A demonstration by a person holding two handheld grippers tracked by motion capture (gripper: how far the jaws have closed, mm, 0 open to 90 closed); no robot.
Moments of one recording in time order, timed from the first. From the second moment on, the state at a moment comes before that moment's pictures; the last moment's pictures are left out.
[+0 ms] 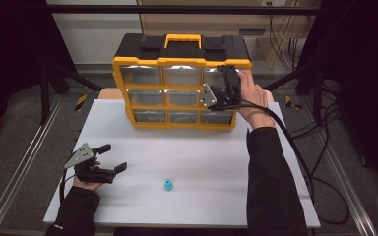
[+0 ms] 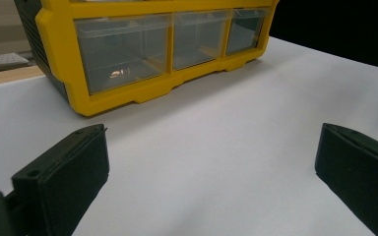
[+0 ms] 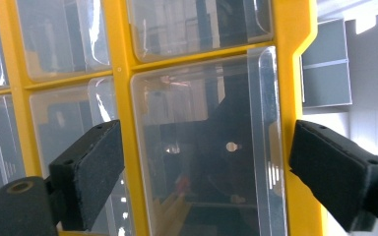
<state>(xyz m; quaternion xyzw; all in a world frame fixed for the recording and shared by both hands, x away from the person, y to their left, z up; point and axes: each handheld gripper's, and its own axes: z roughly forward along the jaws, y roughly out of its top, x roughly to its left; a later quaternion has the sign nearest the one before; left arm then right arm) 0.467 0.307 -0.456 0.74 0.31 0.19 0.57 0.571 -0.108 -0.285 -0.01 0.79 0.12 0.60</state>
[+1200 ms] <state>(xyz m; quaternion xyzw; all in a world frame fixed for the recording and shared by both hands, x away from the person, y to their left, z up) 0.467 0.307 -0.456 0.74 0.31 0.19 0.57 0.567 -0.111 -0.283 -0.04 0.76 0.08 0.65</state>
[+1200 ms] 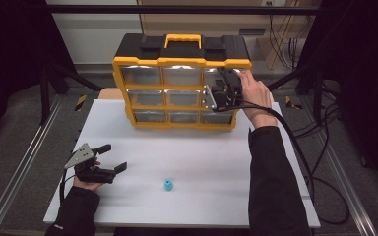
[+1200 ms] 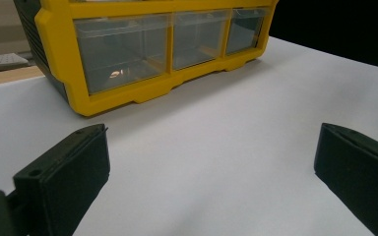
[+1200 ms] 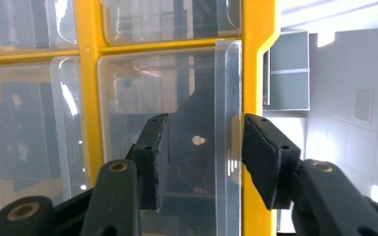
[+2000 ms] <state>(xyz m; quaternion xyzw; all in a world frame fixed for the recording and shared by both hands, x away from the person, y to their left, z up) 0.467 0.307 -0.456 0.74 0.31 0.19 0.57 0.567 -0.111 -0.285 -0.05 0.72 0.07 0.68</state>
